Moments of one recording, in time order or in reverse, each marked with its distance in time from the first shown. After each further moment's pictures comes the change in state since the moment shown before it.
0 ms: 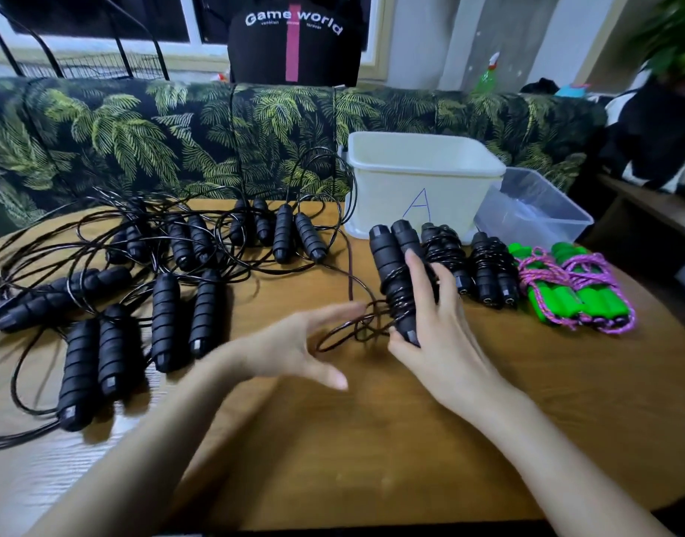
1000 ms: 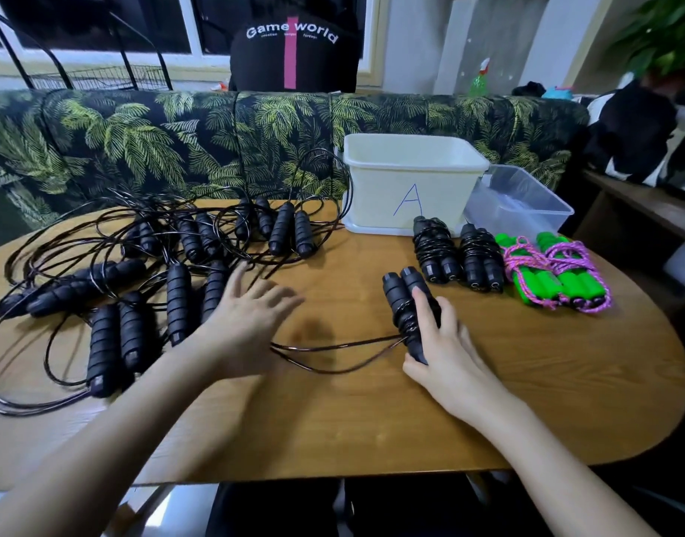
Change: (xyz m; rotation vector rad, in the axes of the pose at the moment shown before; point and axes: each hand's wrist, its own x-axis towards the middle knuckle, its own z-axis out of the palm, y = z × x) left_hand -0.048 -0.010 -0.007 1.280 0.271 -0.088; right_hand -0.045 0.013 0.003 -0.121 -0.228 0.202
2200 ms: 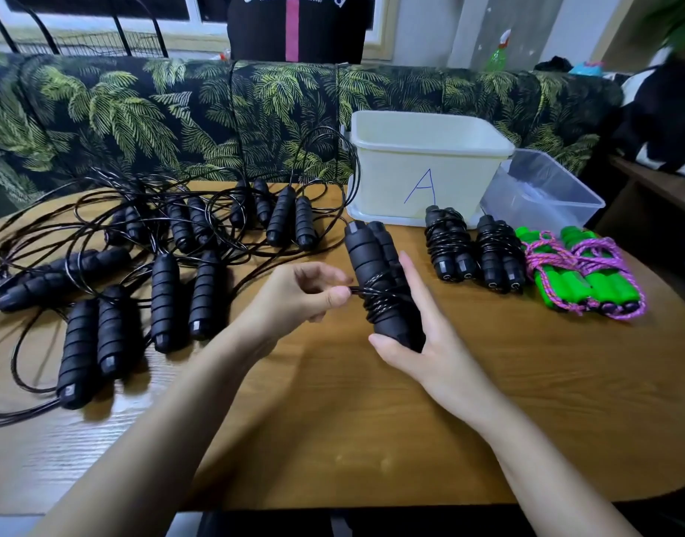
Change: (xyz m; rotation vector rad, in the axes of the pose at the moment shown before) left_hand 0.056 0.035 -0.013 -1.607 0.114 -0.454; right_hand 0.026 -0.021 0.006 0.799 0.091 -0.304
